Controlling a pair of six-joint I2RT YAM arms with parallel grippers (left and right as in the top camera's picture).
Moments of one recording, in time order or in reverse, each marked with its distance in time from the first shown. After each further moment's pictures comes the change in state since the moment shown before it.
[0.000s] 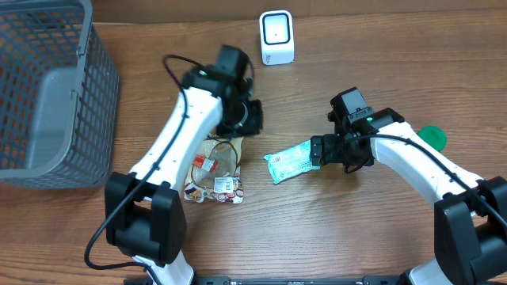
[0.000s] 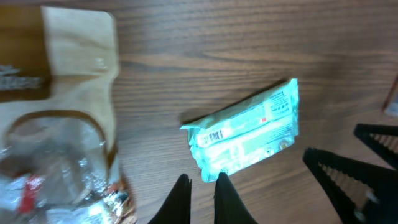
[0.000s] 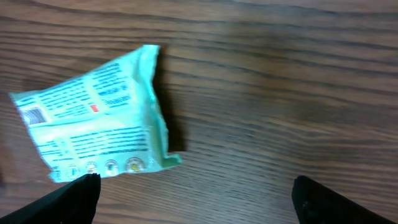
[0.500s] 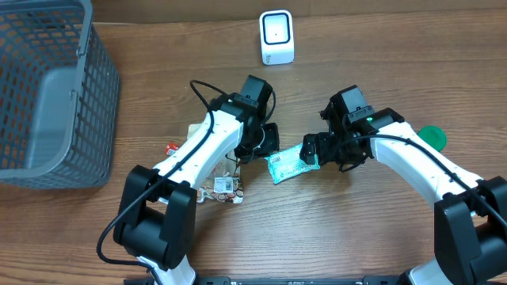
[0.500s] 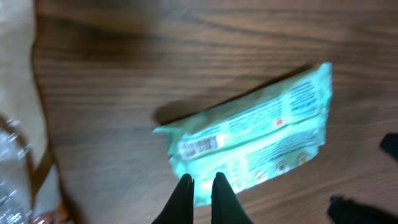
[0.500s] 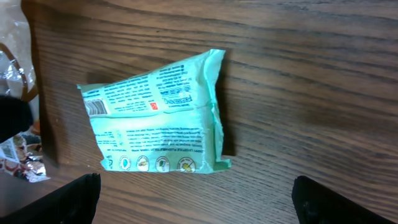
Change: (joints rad) left arm -0.108 0.000 -0.231 0.240 -0.018 -0.140; right arm 0.000 0.000 0.000 0.053 -0.145 -0.025
